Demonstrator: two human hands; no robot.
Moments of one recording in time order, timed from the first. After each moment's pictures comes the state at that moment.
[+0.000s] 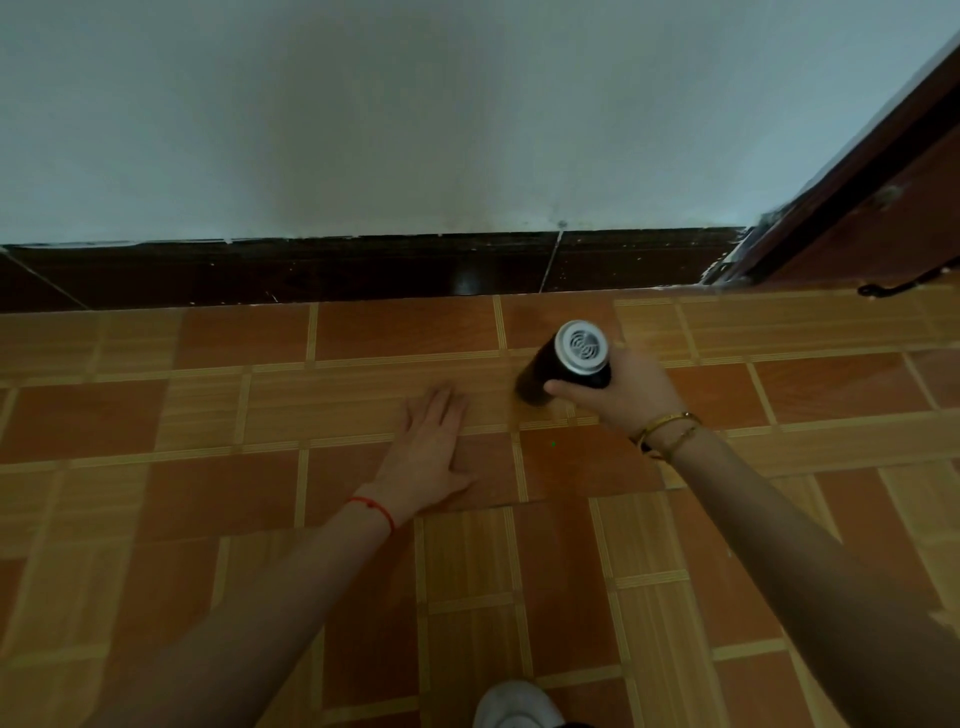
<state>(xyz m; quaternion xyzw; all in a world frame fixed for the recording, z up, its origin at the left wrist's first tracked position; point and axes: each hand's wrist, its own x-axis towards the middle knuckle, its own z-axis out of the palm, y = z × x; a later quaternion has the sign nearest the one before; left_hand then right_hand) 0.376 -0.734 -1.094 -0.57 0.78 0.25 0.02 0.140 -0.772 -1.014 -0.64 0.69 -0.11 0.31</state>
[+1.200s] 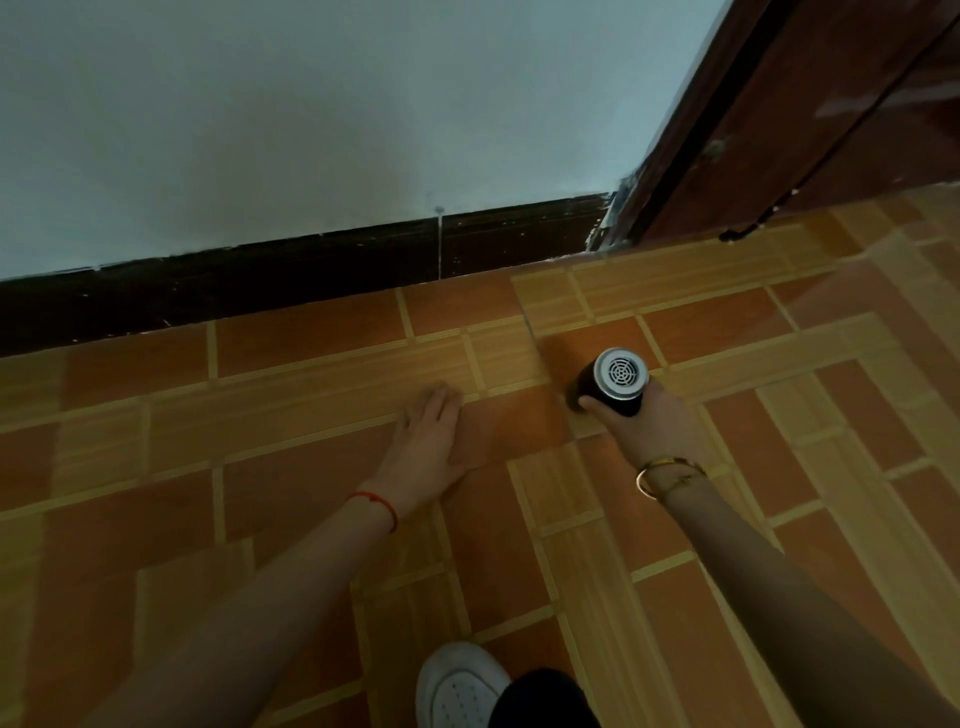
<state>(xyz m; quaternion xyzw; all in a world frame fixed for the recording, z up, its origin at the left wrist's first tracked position) 0.293 -0.712 -1.086 -0.50 0.82 0.28 0.02 0.045 -0.666 -1.023 -0.44 0.85 -0.20 0.19</state>
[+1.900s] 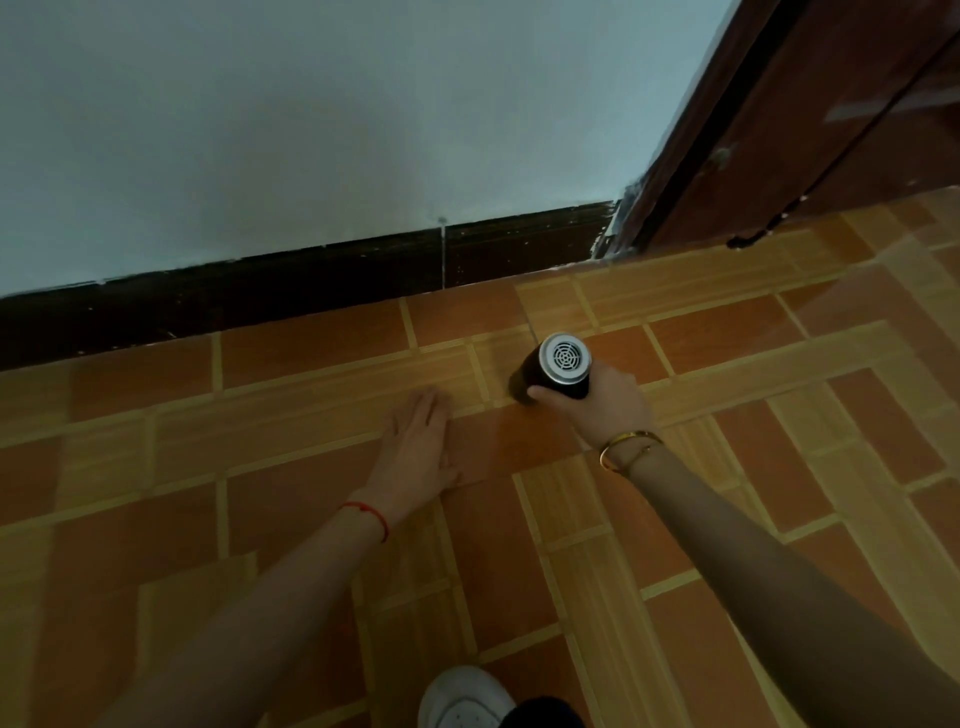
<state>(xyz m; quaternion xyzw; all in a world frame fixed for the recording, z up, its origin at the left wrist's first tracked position) 0.302 -0.721 -1.089 -0.53 0.81 0.27 0.01 0.075 -0.711 -1.022 -0.54 0.79 -0.15 0.24</state>
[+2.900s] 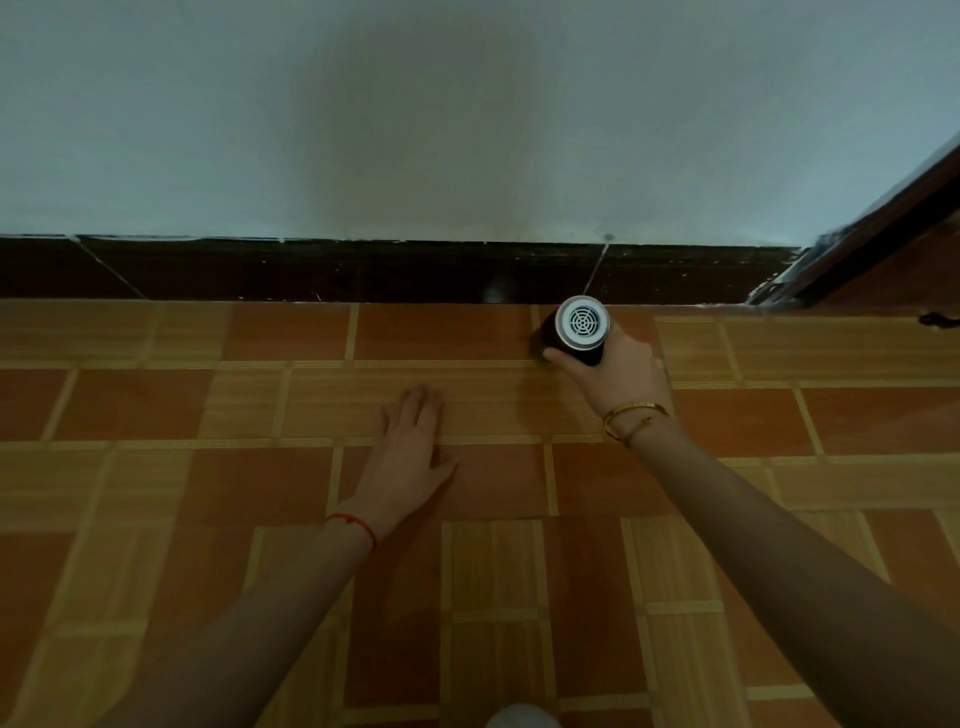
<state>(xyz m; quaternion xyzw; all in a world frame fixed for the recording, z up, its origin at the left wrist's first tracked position) 0.424 -0.726 -1.094 -0.66 0.71 0.25 -0.05 0.190 -0.804 -1.023 -0.62 0.73 -0.18 0.23</state>
